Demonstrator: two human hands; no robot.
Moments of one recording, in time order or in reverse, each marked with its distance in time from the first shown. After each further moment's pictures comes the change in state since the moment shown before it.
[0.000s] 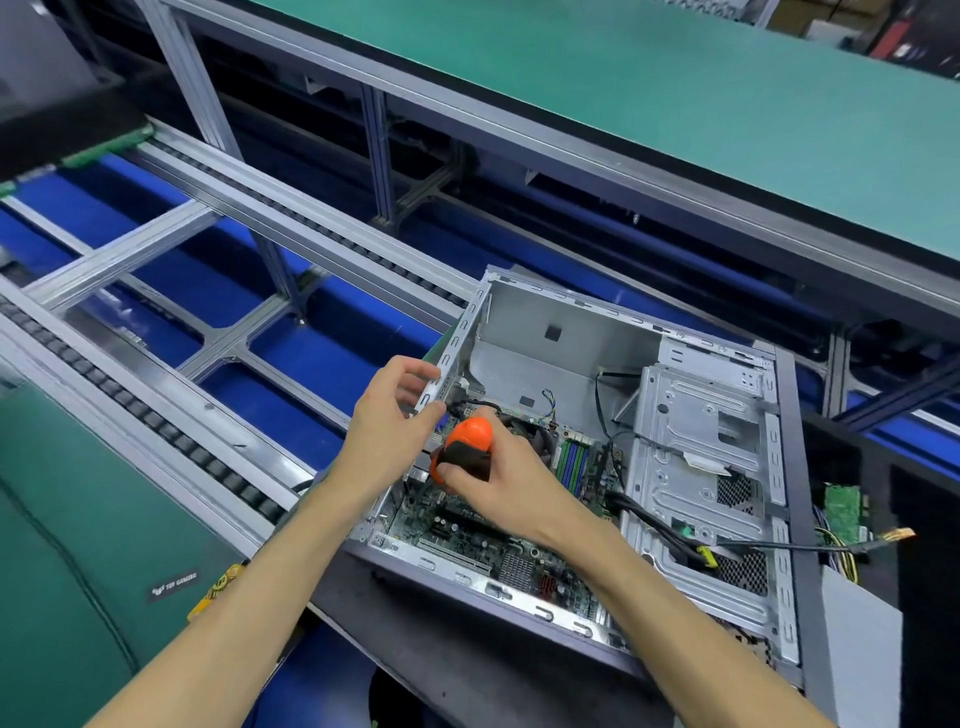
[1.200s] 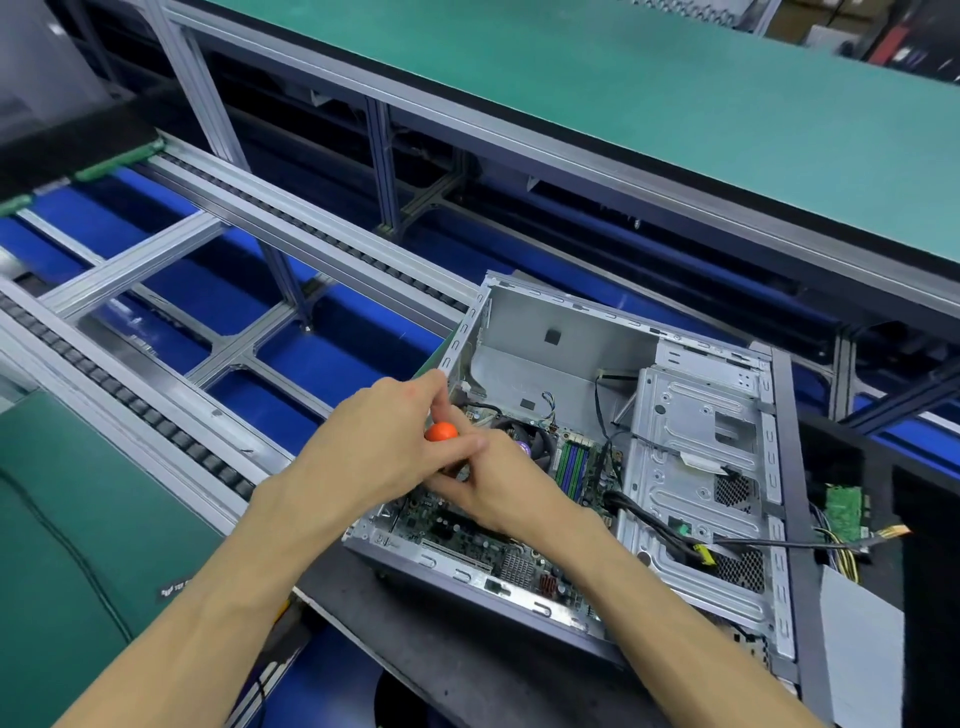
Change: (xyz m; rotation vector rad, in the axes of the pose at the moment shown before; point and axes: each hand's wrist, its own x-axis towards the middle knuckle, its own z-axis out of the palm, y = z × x) left_hand -0.022 0.057 -0.031 0.770 -0.225 0.188; right_hand 0.007 -0.007 0.004 -0.111 -0.057 -0.205
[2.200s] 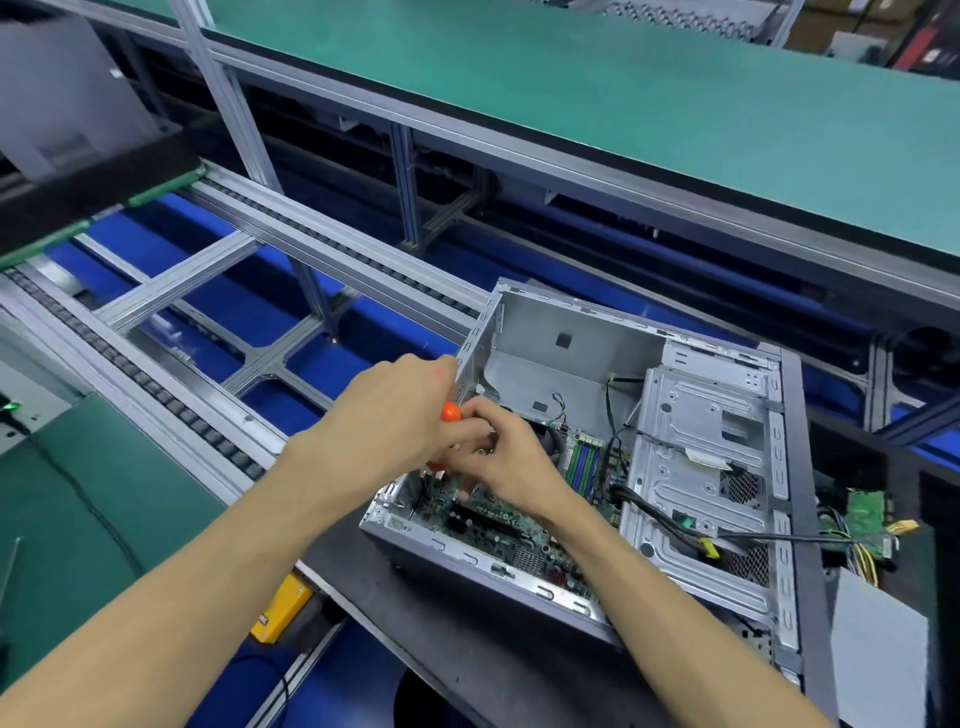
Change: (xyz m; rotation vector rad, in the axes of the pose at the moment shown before) left_hand 0.000 0.022 -0.028 0.295 -0.029 0.013; right_hand -0.002 0.002 -0.001 0.524 0.132 0.124
